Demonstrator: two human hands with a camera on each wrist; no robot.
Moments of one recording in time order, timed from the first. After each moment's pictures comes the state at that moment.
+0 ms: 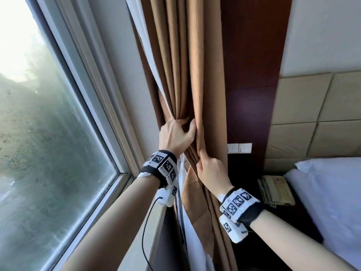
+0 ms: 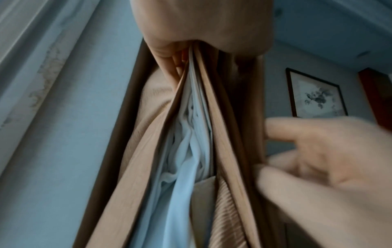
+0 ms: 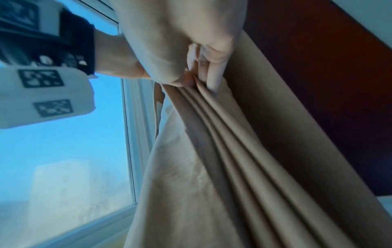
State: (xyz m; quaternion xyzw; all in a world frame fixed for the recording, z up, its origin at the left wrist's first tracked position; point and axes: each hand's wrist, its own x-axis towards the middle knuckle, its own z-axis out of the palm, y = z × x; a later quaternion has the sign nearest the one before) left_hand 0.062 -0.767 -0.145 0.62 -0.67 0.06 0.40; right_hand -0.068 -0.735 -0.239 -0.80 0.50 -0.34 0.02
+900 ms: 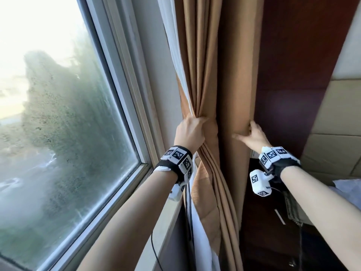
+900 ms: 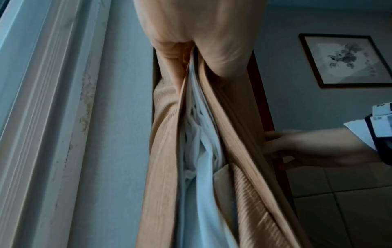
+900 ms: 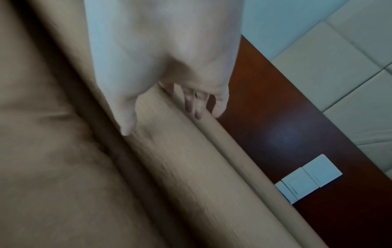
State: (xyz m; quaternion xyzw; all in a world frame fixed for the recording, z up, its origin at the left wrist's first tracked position) left_hand 0.083 -0.767 -0.137 0.67 -0.68 0.11 0.29; right_hand -0.117 -0.916 -0.226 -0.69 0.58 -0.35 0.26
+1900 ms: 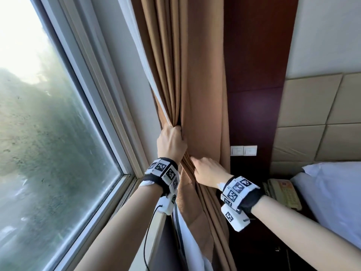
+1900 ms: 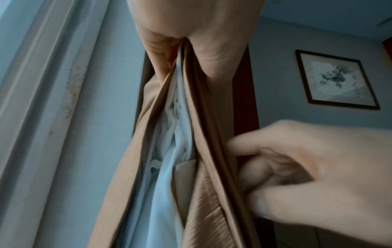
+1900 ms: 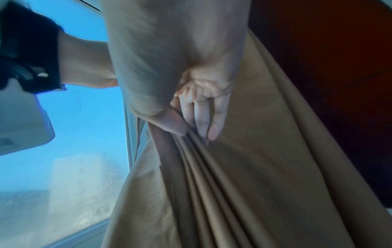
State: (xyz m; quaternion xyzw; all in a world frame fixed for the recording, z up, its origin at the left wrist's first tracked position) left_hand 0.061 -0.754 -0.142 0.71 -0.64 0.09 0.29; right_hand -0.070 -0.763 -0.221 -0.89 0.43 -0.13 0.08
